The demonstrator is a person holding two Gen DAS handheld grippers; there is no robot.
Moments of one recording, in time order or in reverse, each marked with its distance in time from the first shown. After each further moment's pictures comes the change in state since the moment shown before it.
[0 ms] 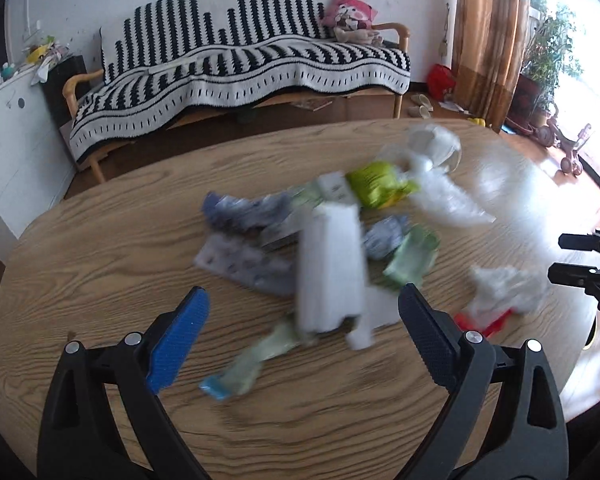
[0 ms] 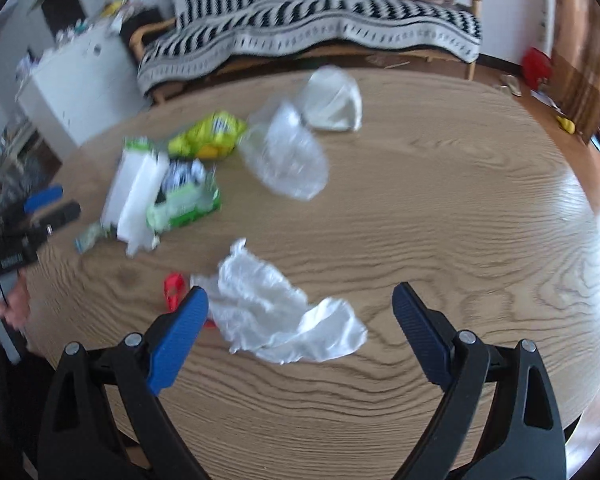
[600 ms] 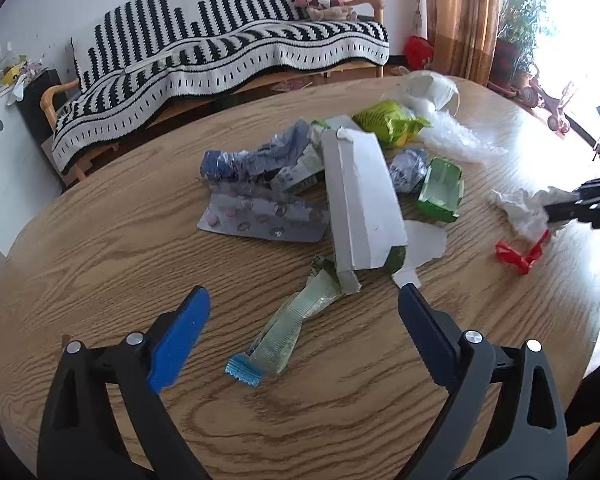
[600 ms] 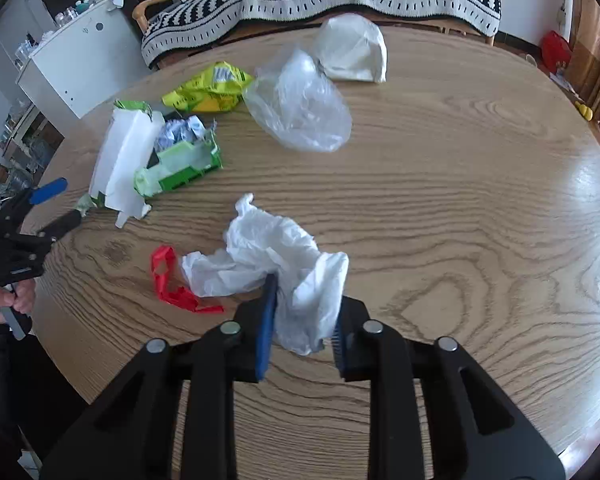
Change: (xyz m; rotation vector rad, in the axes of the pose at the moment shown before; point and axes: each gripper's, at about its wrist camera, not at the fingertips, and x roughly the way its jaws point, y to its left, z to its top) left arm 0.025 0.020 -0.033 0.123 0.046 -0.020; right arm 0.035 0.001 -0.005 0.002 0.088 0.045
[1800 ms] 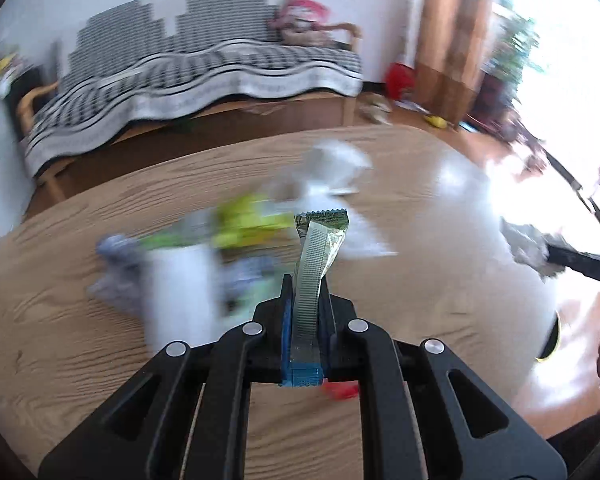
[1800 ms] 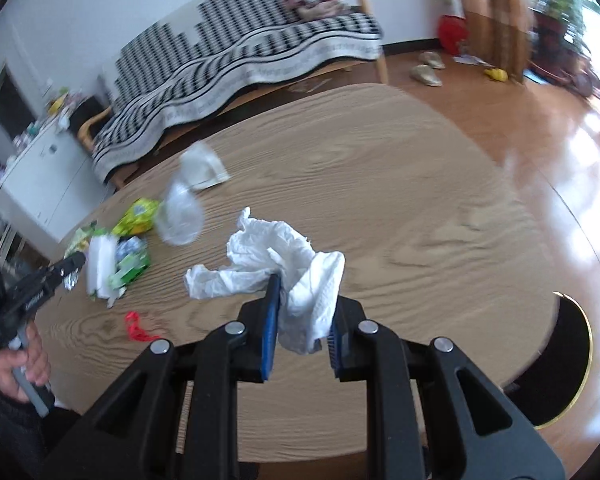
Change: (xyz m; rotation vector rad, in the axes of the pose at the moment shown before) left arm -0.030 -0.147 0.091 -0.067 -0.056 -0.123; right arm -0.133 -0.135 -0.052 0.345 -0.263 -0.090
